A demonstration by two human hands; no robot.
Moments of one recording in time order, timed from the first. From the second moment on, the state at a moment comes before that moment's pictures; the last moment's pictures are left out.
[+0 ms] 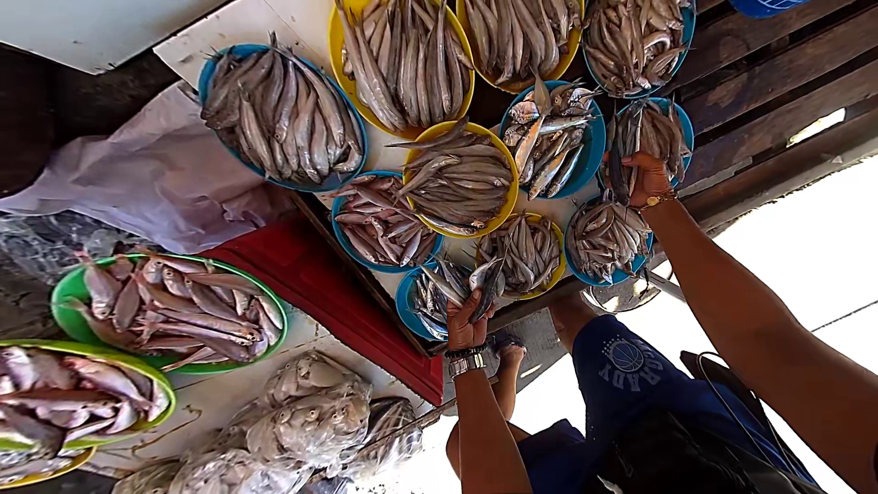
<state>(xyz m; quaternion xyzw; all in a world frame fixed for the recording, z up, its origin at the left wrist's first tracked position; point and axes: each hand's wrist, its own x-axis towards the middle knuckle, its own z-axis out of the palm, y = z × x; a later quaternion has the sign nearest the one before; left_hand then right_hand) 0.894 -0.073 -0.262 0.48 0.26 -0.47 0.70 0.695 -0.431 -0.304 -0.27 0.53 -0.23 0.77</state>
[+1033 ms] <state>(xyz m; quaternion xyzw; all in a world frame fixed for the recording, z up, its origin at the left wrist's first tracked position) 0.888 -0.135 -0.265 0.52 0.21 -0.49 0.67 0.758 -0.371 -0.316 -0.45 0.71 -0.25 0.48</state>
